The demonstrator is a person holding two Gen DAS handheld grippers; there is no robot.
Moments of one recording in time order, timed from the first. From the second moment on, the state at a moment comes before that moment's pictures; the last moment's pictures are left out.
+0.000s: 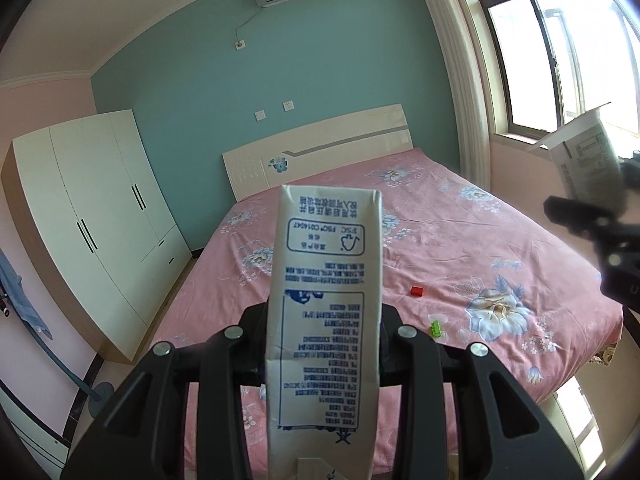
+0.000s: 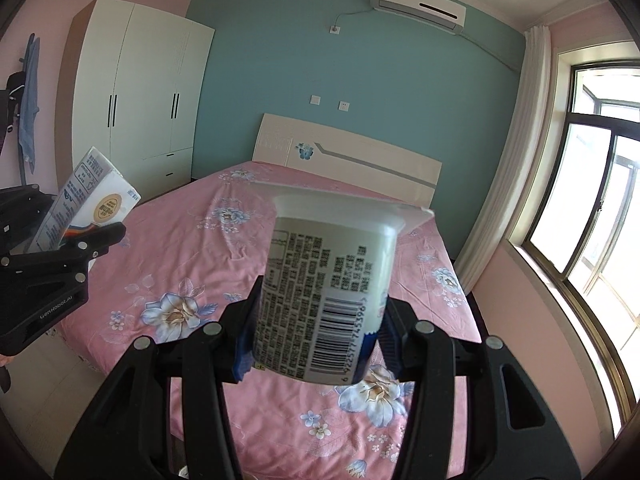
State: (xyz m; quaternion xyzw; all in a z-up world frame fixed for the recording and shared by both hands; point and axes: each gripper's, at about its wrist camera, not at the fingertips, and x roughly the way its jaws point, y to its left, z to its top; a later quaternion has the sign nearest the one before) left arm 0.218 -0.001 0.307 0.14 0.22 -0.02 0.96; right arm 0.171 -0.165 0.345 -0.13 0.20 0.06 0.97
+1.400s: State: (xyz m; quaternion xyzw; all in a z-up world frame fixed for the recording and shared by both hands) left arm 0.233 -0.018 0.052 0.15 0.43 -0.11 0.88; right arm 0.192 -0.202 0.096 -0.10 0.38 0.11 0.91
